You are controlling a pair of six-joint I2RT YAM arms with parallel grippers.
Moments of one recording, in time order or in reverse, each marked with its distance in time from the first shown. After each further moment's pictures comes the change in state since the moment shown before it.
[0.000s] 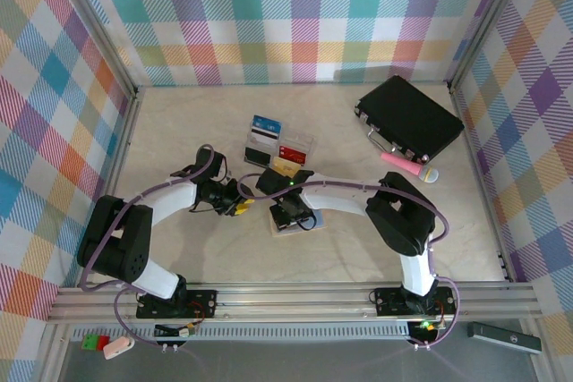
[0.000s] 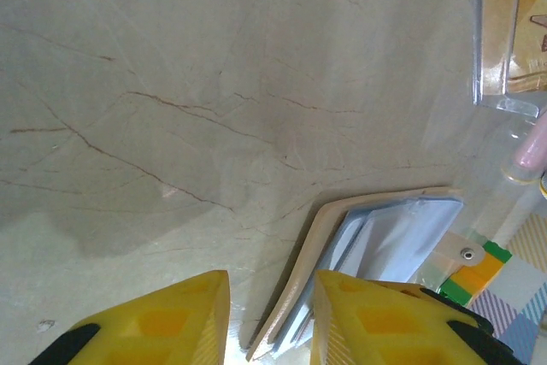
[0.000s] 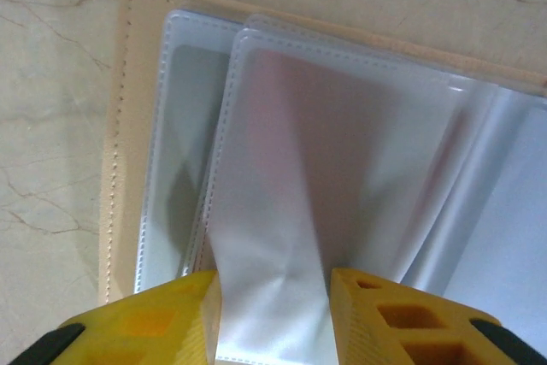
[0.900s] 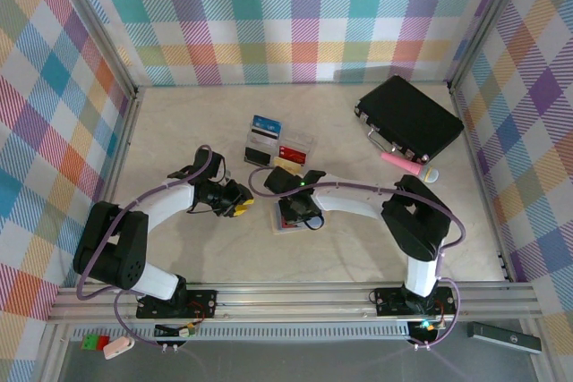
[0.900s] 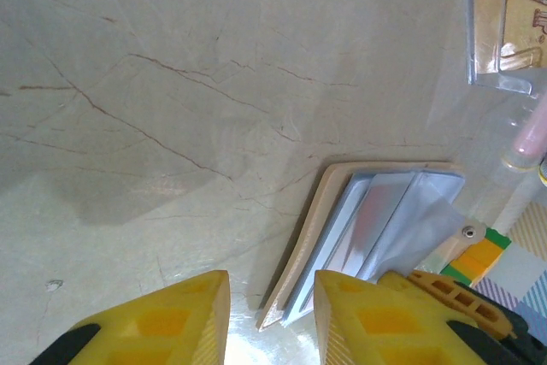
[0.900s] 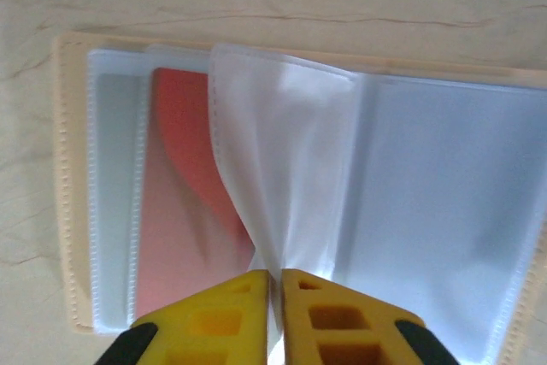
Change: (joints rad) left arm -0.004 -0.044 -0.003 -0.042 0.006 0.015; right arm -0.029 -0.106 -0.093 0.033 0.111 0.139
